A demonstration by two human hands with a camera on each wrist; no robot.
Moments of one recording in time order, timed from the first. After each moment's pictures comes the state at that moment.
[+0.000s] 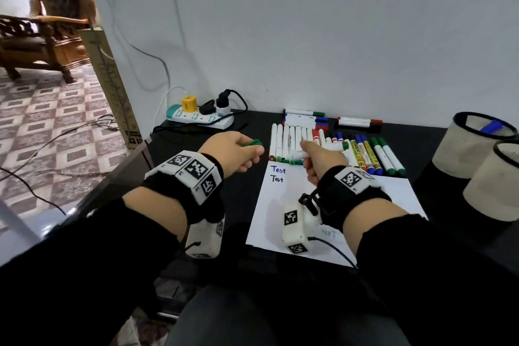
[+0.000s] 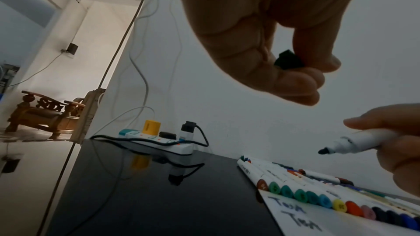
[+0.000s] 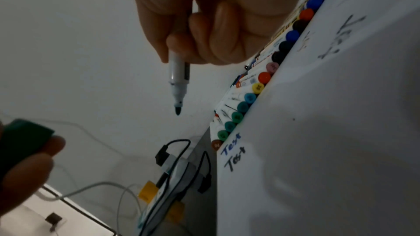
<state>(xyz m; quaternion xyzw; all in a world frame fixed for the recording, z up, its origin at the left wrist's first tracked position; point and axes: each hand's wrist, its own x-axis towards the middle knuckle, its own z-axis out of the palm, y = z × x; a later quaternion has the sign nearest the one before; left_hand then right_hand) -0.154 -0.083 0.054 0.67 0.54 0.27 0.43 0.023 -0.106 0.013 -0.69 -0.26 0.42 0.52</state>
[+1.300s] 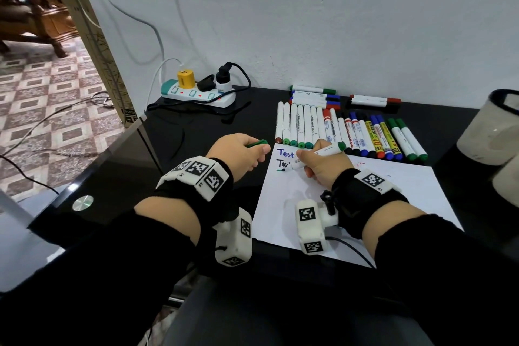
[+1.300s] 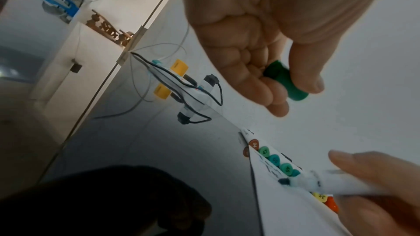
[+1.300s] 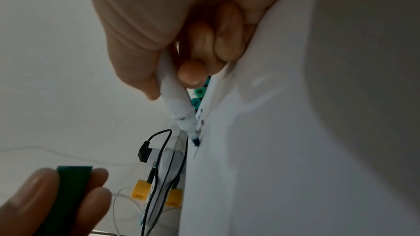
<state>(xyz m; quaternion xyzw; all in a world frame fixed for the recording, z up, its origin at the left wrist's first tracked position) -0.147 -0.070 0.007 0.67 0.53 0.28 0.45 0.030 -0.093 -0.039 -0.69 -0.47 0.33 0.44</state>
